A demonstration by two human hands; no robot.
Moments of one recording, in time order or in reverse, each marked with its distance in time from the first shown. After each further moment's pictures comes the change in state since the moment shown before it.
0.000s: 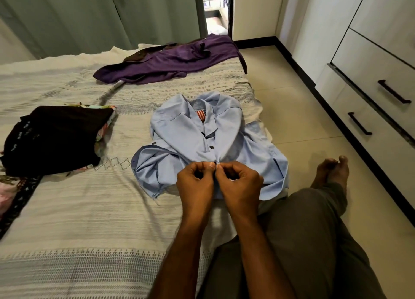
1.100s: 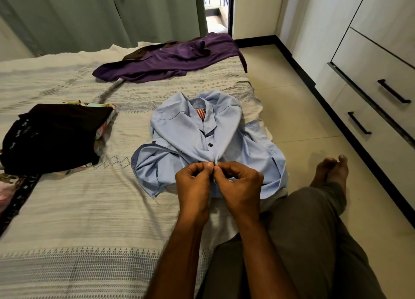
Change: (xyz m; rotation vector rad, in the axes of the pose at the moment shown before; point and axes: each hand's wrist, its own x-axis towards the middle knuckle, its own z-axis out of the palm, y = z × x) left_hand -0.001 0.007 -0.002 -0.211 -0.066 -0.194; right_hand 0.001 0.004 -0.004 0.057 -0.081 -0.122
